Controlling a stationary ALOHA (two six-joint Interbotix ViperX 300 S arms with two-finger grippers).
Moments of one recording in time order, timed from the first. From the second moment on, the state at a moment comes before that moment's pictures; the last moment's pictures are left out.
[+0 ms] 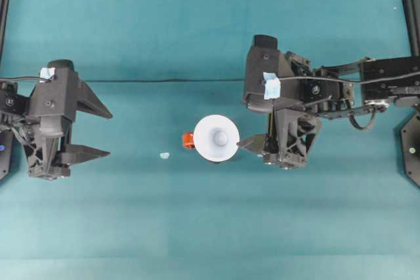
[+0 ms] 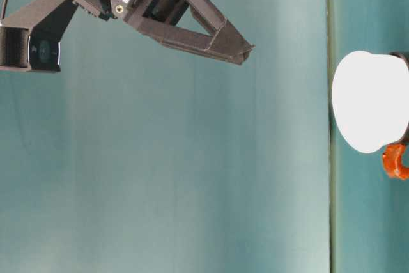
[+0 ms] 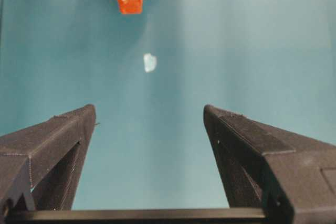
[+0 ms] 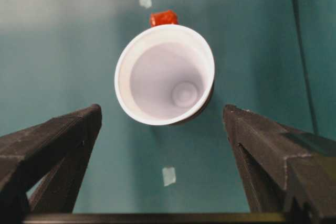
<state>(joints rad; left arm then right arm) -0.03 -0.59 0.85 0.02 0.54 -0.05 -0.01 -0.21 0.48 -0.02 0.62 0.13</state>
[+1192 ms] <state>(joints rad) -0.03 -0.59 0.87 0.02 0.54 -0.05 -0.01 -0.21 0.49 -0.02 0.61 0.13</state>
